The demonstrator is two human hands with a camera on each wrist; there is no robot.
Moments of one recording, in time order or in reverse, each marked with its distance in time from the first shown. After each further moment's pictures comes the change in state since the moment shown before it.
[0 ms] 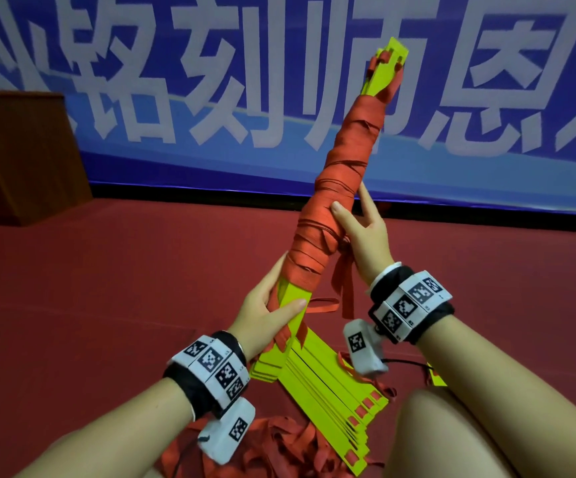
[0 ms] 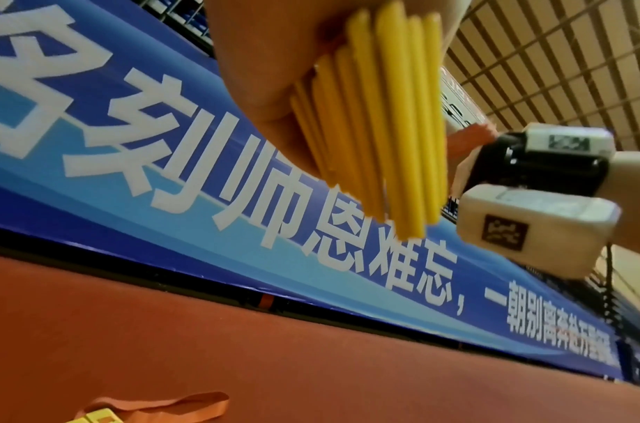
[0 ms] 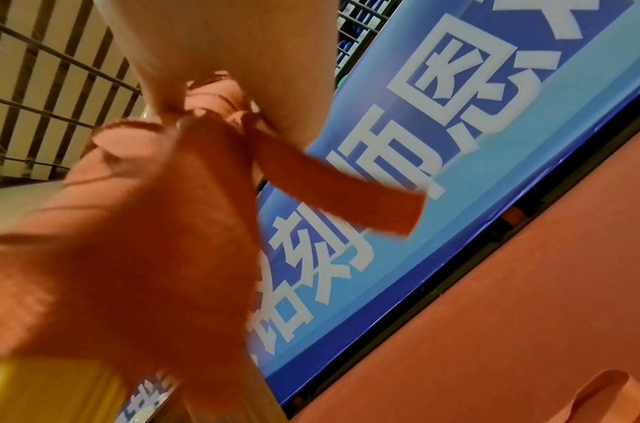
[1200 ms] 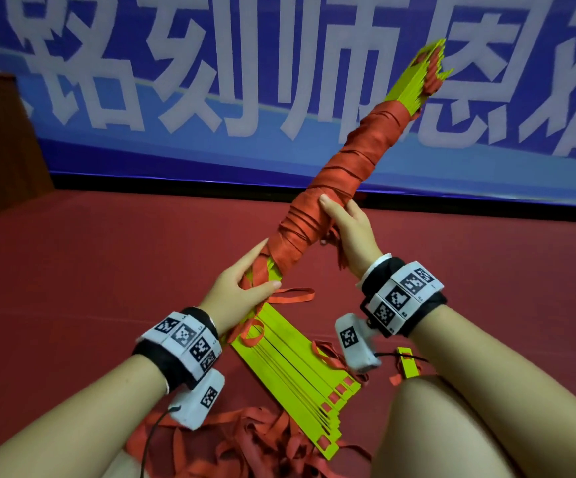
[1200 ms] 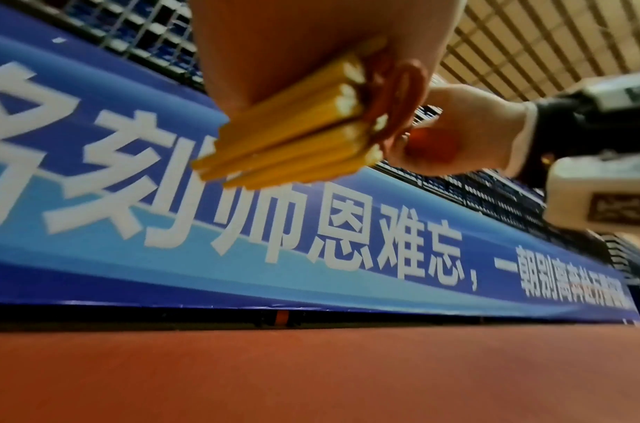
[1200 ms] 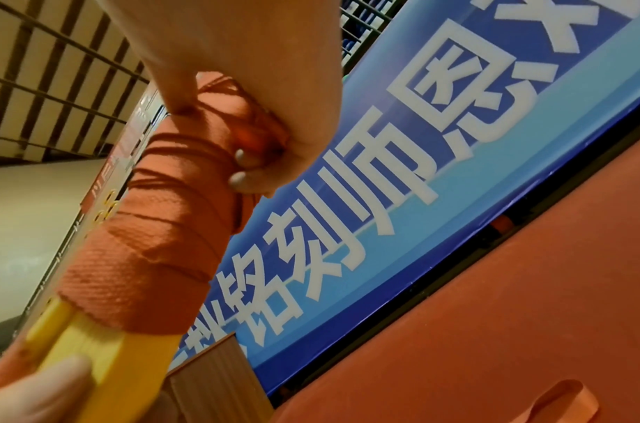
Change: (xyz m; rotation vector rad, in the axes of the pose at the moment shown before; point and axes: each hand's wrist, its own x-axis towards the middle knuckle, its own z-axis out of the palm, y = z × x) left_hand 0.022 0.001 0.005 0.193 -0.001 -0.096; right_hand 0.000 -0.003 -0.032 -0.038 -0.045 0.088
